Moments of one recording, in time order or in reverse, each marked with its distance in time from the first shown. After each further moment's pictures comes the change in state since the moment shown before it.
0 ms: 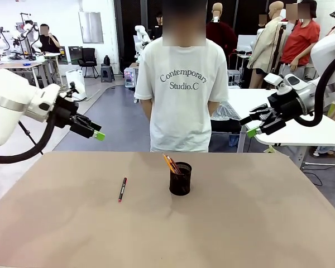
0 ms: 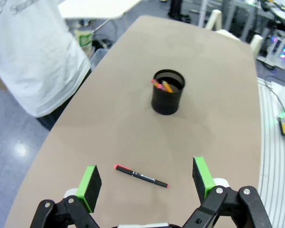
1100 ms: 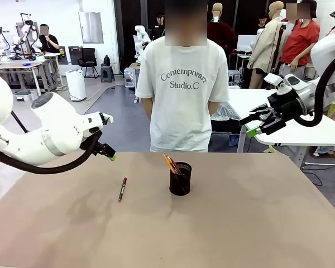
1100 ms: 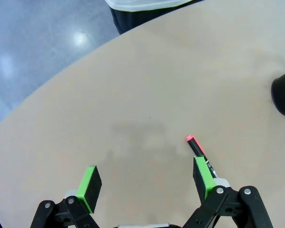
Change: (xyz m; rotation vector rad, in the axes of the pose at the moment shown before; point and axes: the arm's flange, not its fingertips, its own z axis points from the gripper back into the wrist) left arm -0.046 0.040 -0.112 0.493 0.305 0.430; right arm 0.000 0.000 0.000 0.000 0.000 0.000
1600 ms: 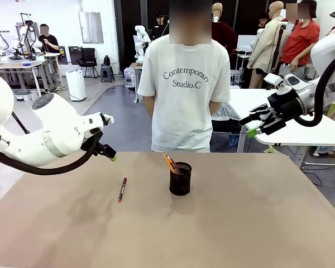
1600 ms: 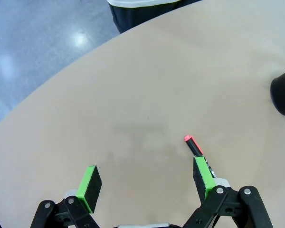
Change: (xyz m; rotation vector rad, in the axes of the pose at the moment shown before) left arm -0.001 -0.003 -0.001 0.000 -0.001 -0.002; right arm 0.000 0.000 0.000 0.000 0.000 0.000
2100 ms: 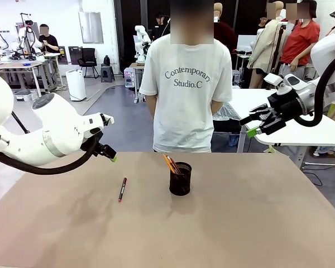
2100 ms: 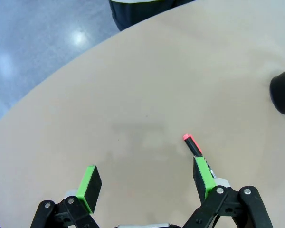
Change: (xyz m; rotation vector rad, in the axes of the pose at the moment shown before) left arm 0.000 -0.001 0.000 -0.007 0.011 0.005; right arm 0.000 0.000 0.000 0.000 0.000 0.000
